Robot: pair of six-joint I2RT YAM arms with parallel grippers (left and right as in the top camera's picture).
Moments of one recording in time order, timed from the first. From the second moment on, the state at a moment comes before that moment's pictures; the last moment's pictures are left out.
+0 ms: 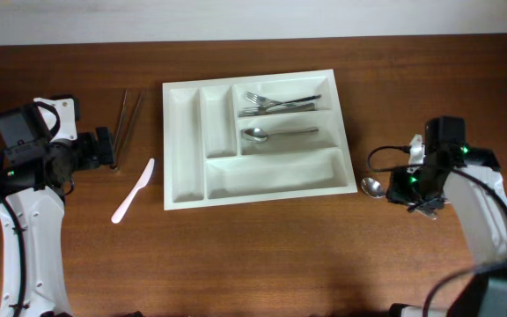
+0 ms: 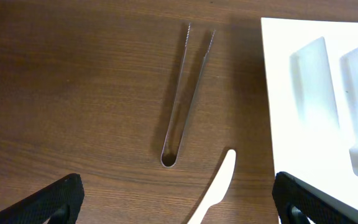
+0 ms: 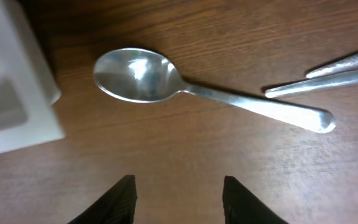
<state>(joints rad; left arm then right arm) 0.34 1.41 1.16 -0.62 0.18 0.16 -0.19 1.52 1.04 -0.99 -0.09 0.05</state>
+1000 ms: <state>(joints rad) 0.34 1.41 1.16 -0.62 0.18 0.16 -0.19 1.83 1.06 -0.70 -0.12 0.13</state>
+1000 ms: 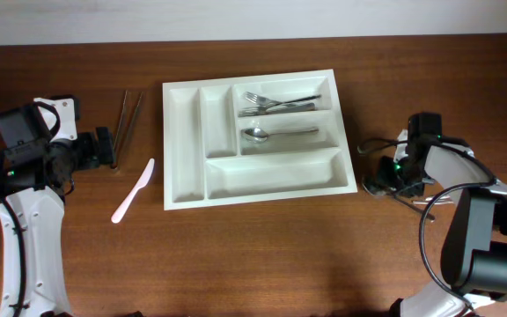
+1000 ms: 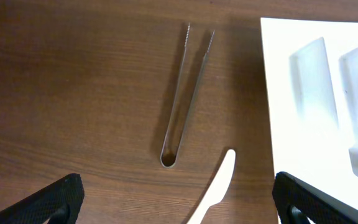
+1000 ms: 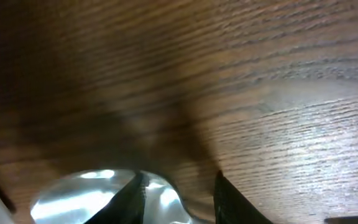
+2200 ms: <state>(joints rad) 0.34 1.41 1.16 -0.62 0.18 0.16 -0.36 1.89 1.16 -0.73 -0.26 0.07</state>
